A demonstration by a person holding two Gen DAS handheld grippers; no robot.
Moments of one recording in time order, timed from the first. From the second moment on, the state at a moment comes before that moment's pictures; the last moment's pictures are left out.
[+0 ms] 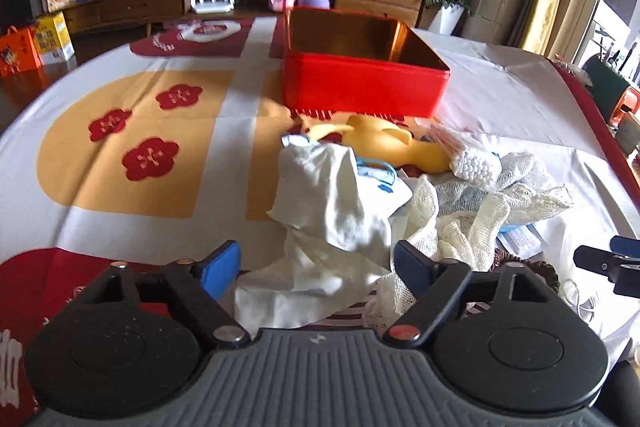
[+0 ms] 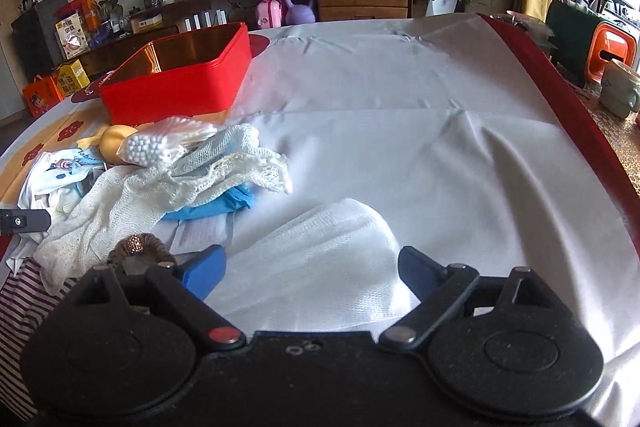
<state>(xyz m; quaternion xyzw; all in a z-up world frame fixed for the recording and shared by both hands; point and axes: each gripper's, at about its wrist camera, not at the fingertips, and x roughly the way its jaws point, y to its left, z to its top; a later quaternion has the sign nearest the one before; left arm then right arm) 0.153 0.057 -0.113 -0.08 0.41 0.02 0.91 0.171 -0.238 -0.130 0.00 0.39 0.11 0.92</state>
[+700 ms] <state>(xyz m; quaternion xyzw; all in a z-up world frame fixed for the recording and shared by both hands) 0.149 0.072 -0.112 -0.09 0.41 0.03 0.91 0.166 -0.240 -0.126 0.00 0.38 0.13 0.92</state>
